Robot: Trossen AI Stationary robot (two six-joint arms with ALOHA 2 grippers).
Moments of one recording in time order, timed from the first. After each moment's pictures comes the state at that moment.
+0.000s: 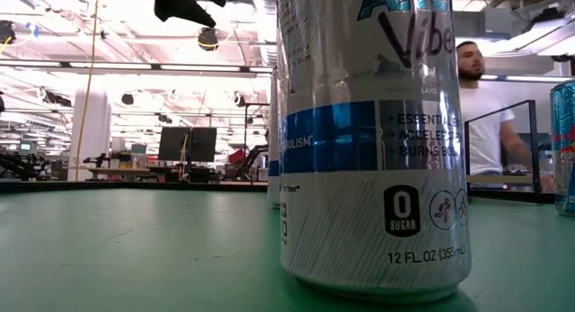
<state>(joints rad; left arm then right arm) 0.16 1.02 1.13 -0.53 -0.30 -0.21 -0.14 1.72 1.48 -0.60 -0.06 -0.18</state>
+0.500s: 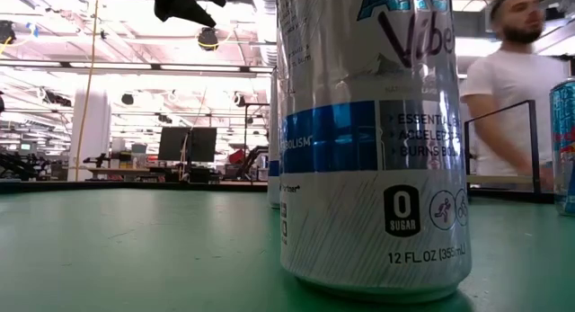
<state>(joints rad) 0.16 1.02 1.13 -0.53 -0.30 -0.21 -0.15 1.72 1.42 -0.64 -0.05 -0.21</state>
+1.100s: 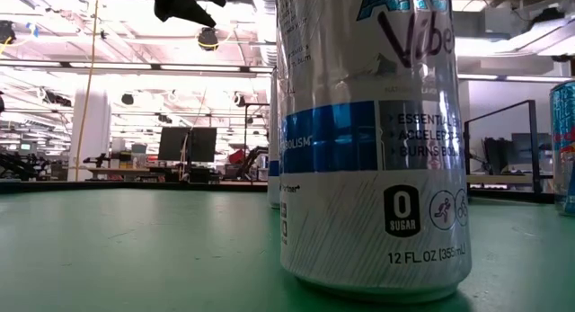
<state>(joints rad) 0.16 1.02 1.13 -0.53 -0.30 -0.21 -0.15 1.72 1.35 -0.51 -0.05 -0.21</state>
